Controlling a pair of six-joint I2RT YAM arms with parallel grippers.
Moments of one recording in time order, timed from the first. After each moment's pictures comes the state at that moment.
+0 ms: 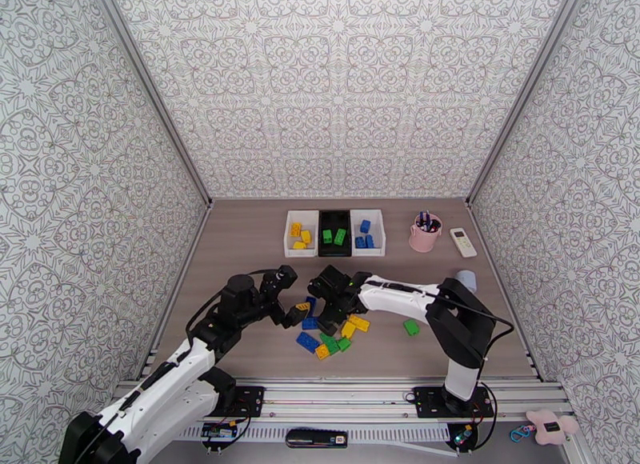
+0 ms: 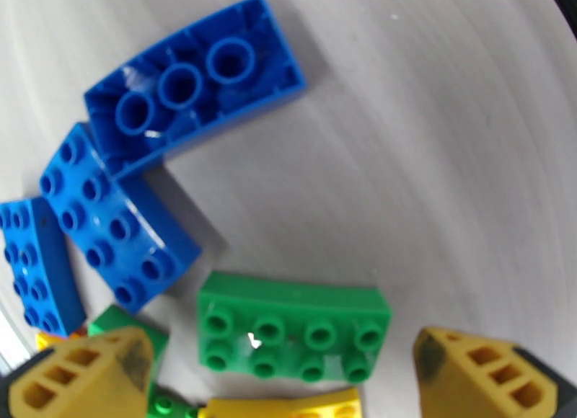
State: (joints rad) left arm -0.45 0.84 0.44 -0.05 0.40 0.22; right arm 0.93 1.85 1.20 -0.62 -0.01 0.01
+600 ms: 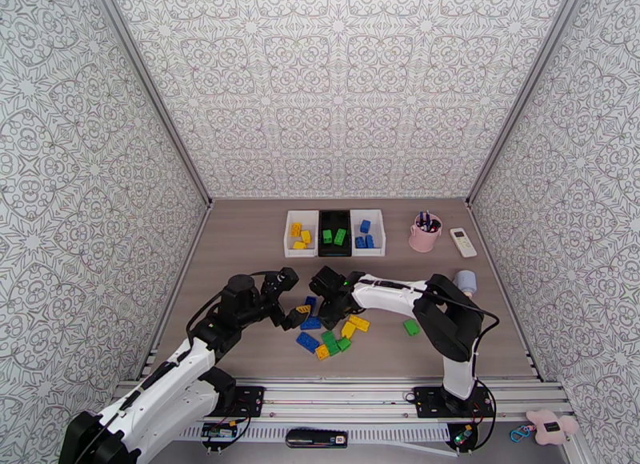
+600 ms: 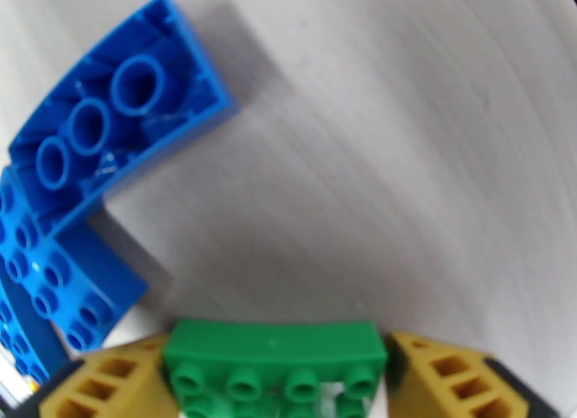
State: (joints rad) left arm -0.45 0.84 0.44 -0.06 0.43 0.25; right arm 0.93 1.91 1.23 -0.62 0.03 0.13
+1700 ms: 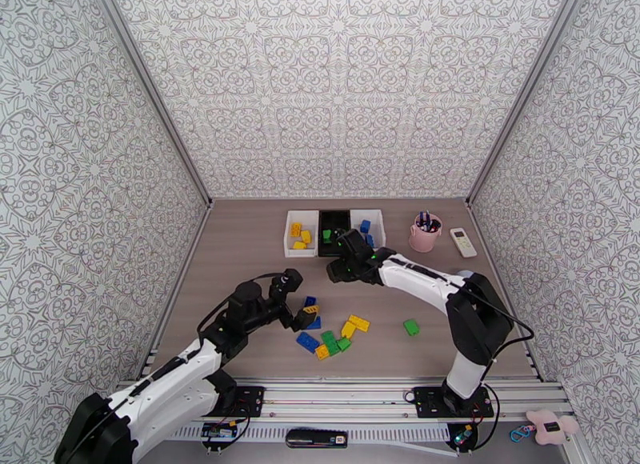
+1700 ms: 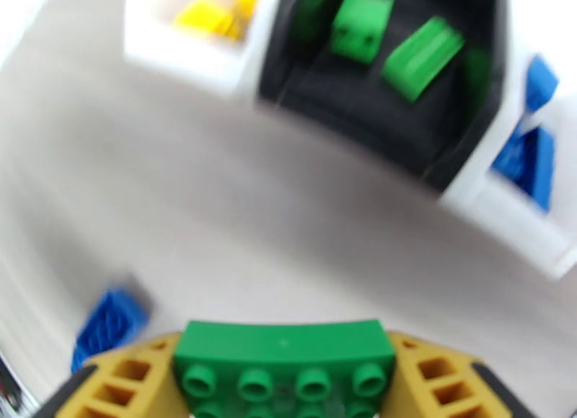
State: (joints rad) left arm -0.57 0.91 0.35 0.23 0.34 0.06; right arm 0.68 1.81 1.33 -0.39 0.05 0.25
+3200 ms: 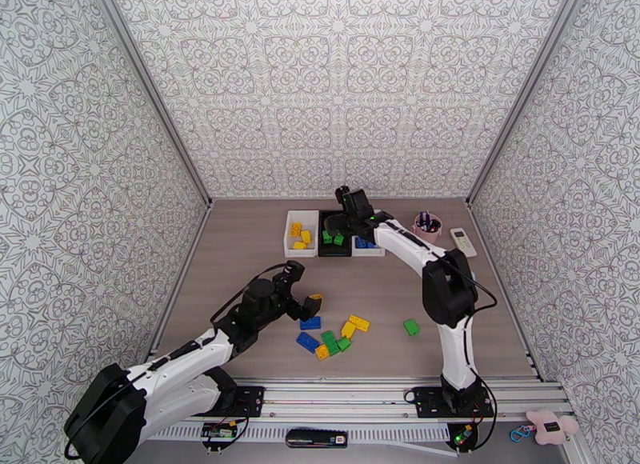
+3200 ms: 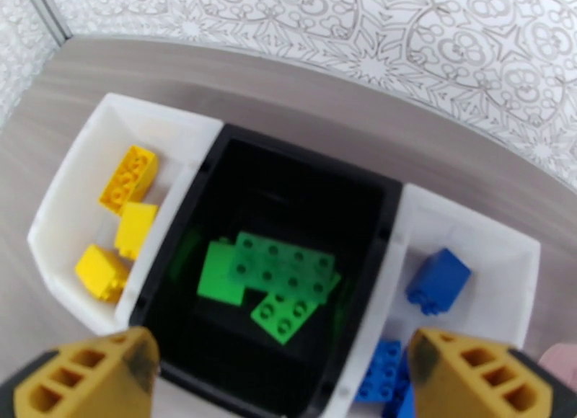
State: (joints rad) left arm -0.63 1.05 0.41 0.21 0.09 -0.14; right arm 0.54 1.99 1.65 -0.34 0.06 0.16
